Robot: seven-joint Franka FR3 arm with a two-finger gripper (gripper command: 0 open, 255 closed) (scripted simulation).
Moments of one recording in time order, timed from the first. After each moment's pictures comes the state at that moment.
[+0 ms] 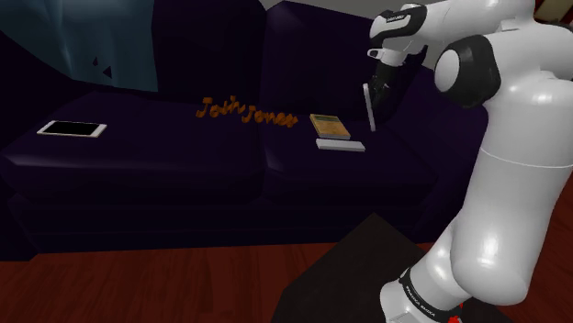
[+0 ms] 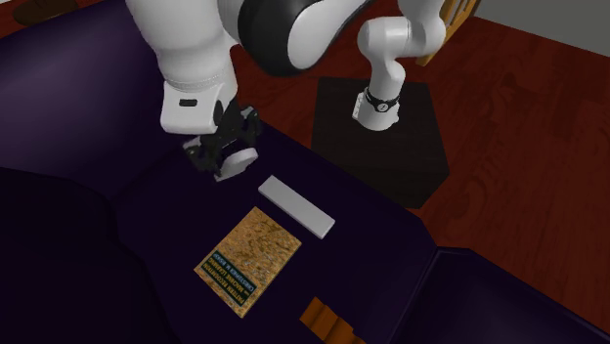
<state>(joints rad) 0.15 0.34 -0.94 -1.60 0.29 1.81 -1.68</state>
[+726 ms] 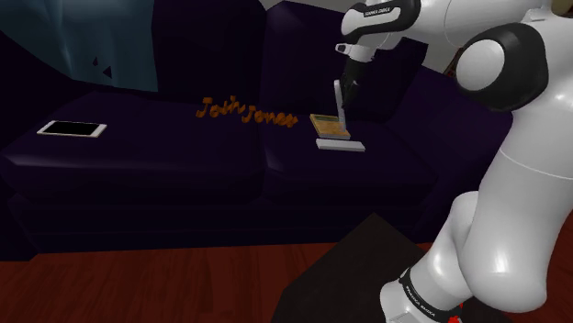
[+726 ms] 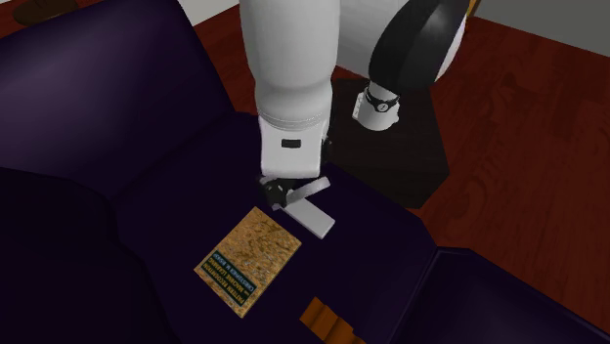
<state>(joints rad) 0.40 0.22 -0.90 -1.70 0.18 1.85 -1.39</state>
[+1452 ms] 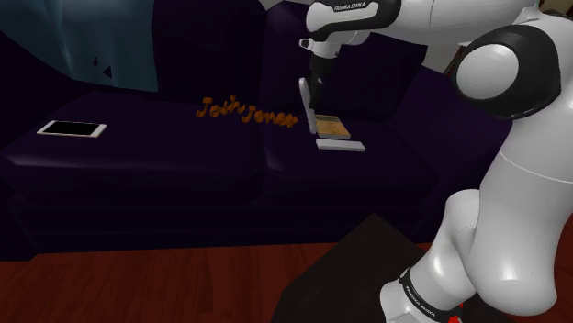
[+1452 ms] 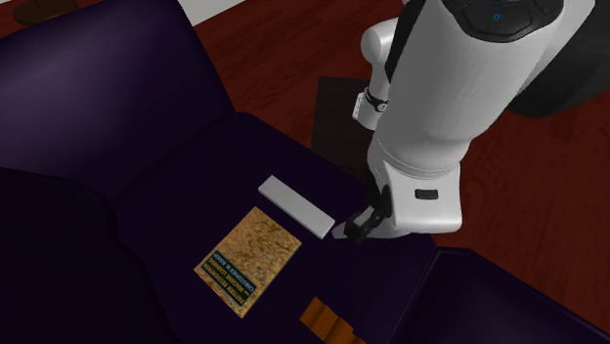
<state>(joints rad) 0.56 0.23 -0.82 -1.68 0.18 1.85 -1.15</state>
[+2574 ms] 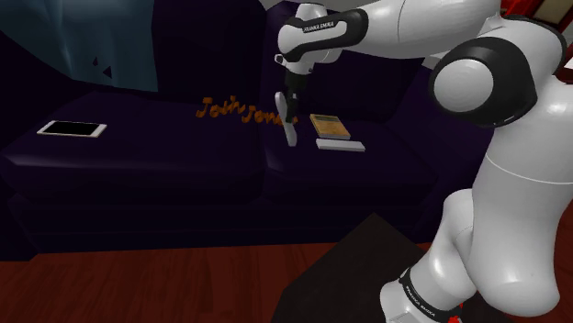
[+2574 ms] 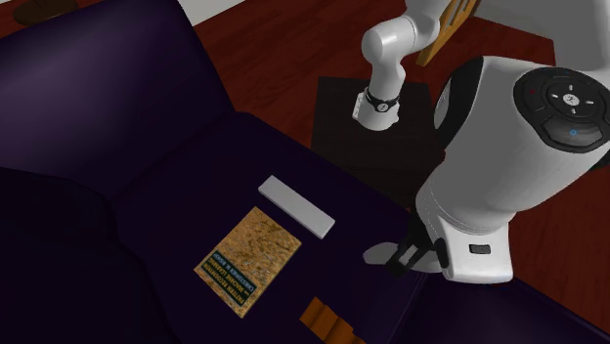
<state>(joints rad) 0.60 0.33 -0.76 -1.70 0.24 1.95 -1.07</state>
